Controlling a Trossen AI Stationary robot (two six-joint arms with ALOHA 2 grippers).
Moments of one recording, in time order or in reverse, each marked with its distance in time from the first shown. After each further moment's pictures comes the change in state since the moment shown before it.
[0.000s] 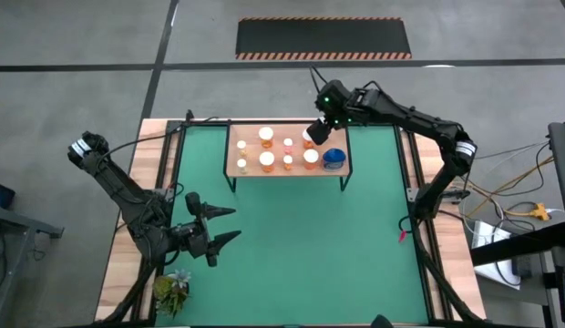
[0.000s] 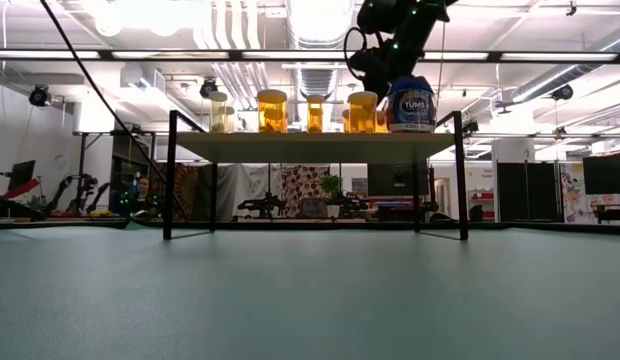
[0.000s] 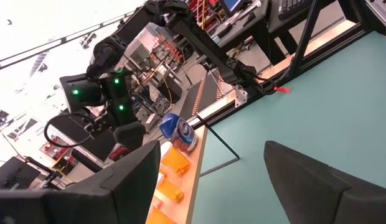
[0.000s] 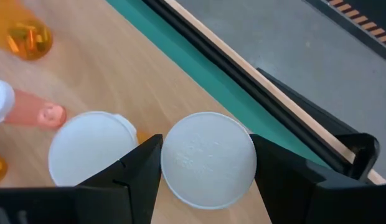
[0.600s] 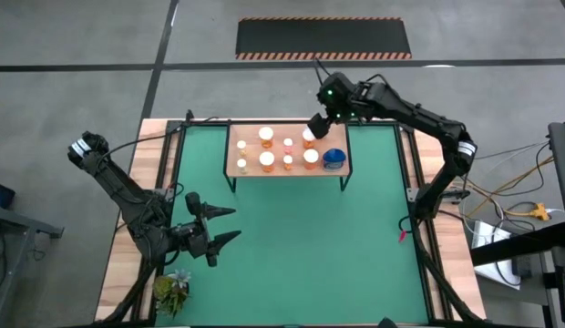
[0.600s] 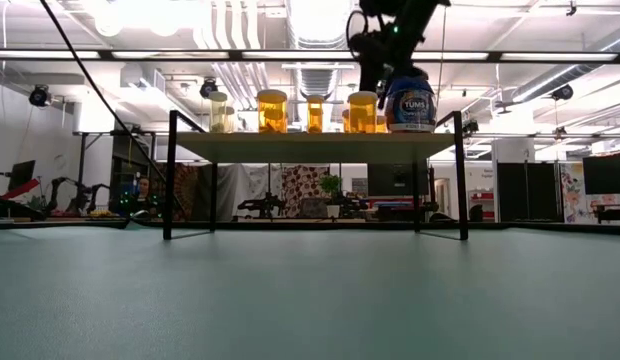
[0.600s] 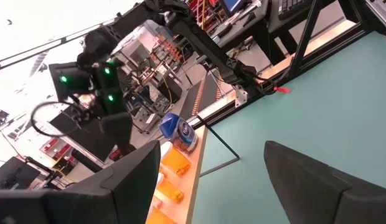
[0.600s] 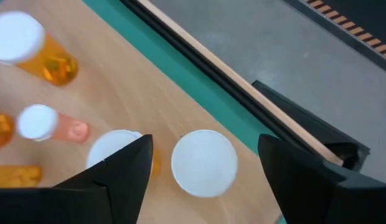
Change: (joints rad) left arm 0.000 0.000 0.000 0.000 0.000 0.000; right arm 0.000 0.000 0.101 -0.055 0.000 0.011
